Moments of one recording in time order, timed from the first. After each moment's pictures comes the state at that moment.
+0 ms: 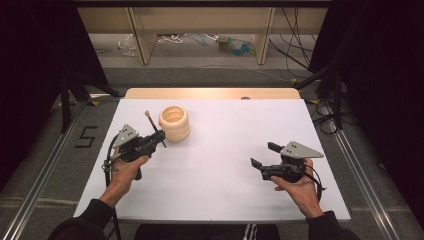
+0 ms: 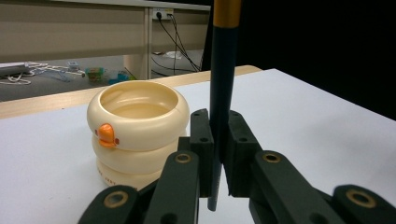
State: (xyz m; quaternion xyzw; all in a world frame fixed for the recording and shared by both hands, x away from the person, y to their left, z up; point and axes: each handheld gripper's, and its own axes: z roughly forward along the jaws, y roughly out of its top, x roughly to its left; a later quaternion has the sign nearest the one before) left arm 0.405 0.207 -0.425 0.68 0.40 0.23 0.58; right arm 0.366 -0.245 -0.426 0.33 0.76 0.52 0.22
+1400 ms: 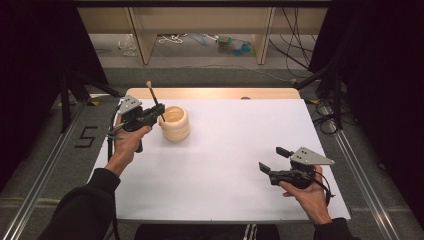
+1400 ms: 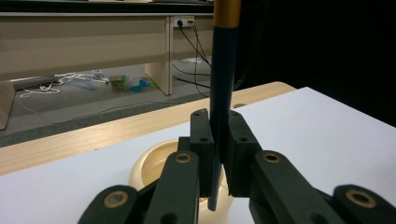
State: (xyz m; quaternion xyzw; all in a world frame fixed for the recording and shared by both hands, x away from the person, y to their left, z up) left arm 0.467 0.202 -0.380 0.67 0.41 0.27 0.55; right arm 0.353 -0.262 -0.431 0.34 0.75 0.52 0.23
